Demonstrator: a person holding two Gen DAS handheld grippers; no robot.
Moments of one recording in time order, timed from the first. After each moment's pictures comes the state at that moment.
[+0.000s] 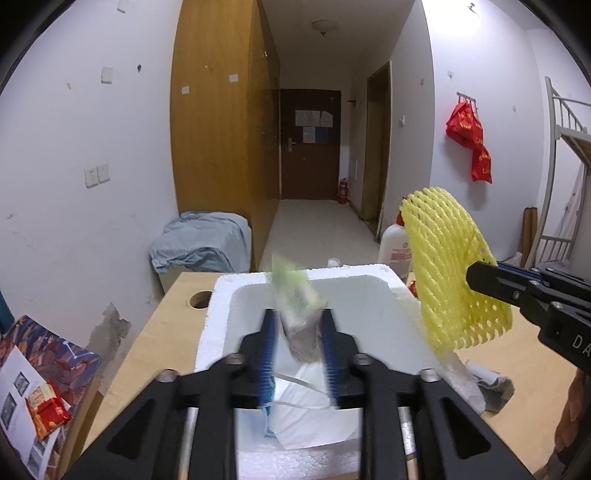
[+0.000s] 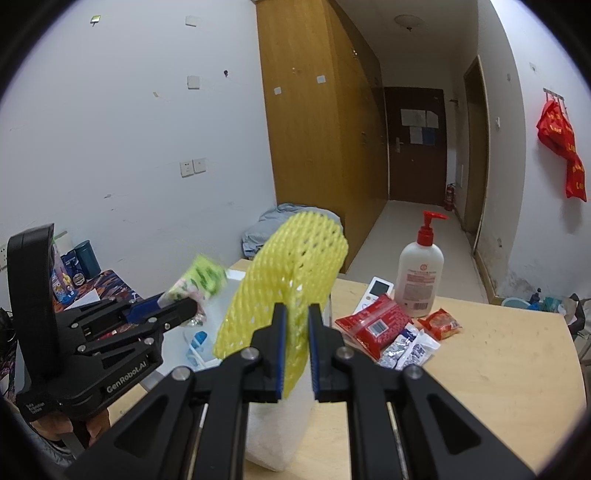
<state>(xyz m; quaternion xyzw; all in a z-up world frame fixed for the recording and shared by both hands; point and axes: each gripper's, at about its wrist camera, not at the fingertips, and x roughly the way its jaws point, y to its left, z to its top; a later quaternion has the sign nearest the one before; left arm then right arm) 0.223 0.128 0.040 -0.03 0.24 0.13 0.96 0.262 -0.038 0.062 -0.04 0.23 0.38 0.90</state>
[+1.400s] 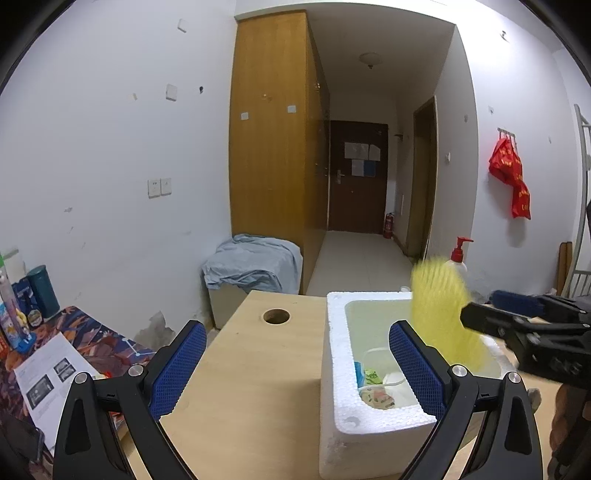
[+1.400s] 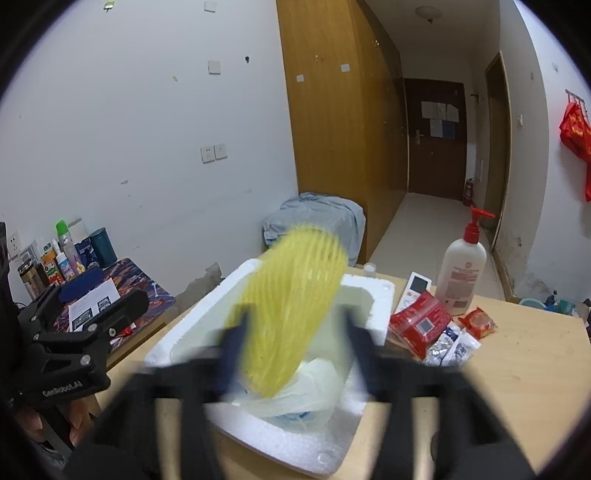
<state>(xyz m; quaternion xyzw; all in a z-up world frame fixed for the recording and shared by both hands) 0.151 0.171 0.055 -0.04 0.17 0.22 0.96 0.248 0.013 0.057 -0.05 0.25 0.41 0.88</state>
